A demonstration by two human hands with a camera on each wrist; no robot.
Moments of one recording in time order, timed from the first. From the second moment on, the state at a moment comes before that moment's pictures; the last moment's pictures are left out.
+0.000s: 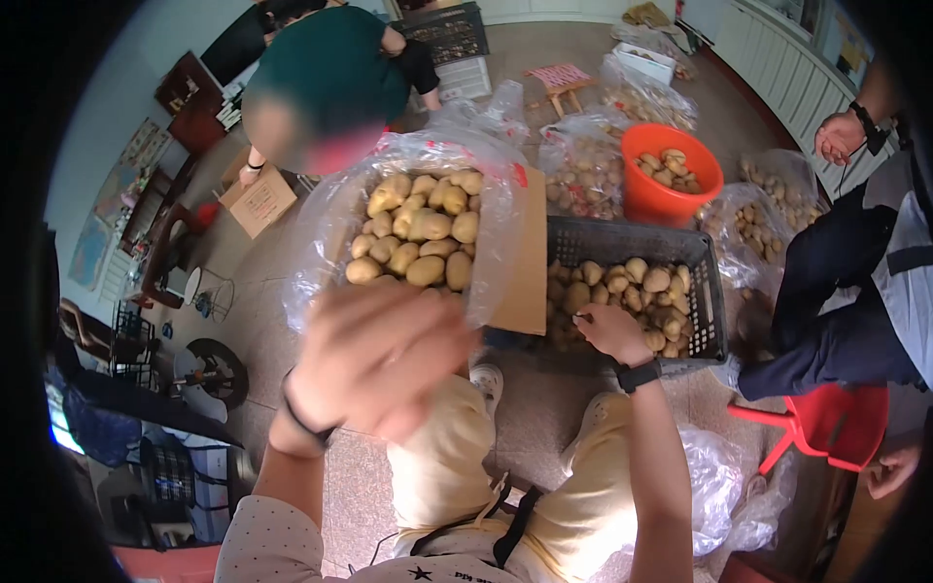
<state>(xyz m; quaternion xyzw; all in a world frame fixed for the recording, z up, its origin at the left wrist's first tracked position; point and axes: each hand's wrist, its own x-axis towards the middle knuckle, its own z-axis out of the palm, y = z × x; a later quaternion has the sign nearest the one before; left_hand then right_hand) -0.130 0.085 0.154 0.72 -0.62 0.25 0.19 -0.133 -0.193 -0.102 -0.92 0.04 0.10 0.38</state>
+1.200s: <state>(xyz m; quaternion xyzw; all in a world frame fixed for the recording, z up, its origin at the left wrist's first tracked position) -0.058 0.013 -0.049 0.90 -0.37 0.04 0.23 -0.114 -0.155 -0.074 -0.94 0.10 -0.08 0.32</state>
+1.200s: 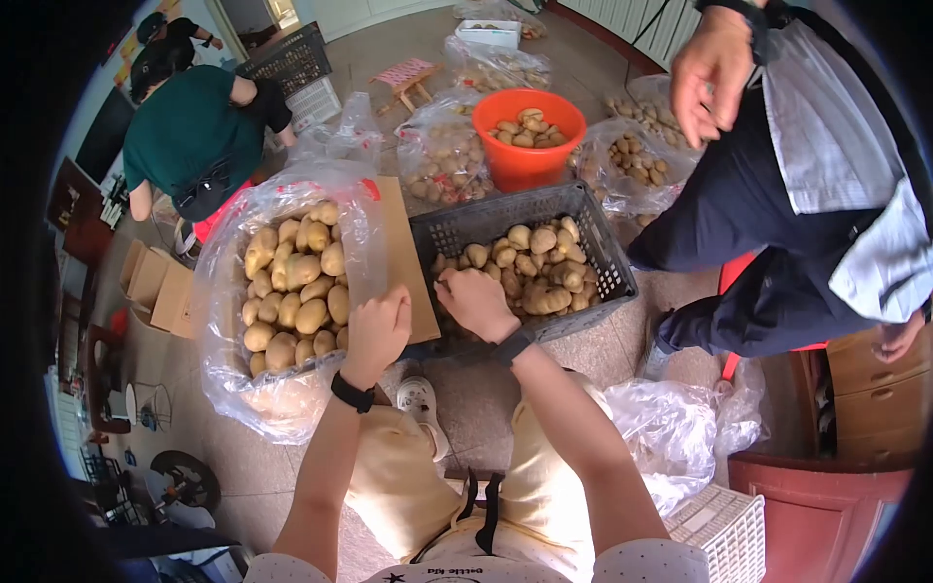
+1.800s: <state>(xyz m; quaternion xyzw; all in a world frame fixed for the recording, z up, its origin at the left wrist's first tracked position) -0.032 0.038 -0.058 0.94 -0.30 -0.05 0.17 -0.050 -0.118 -0.124 -0.91 0.15 -0.11 0.36</state>
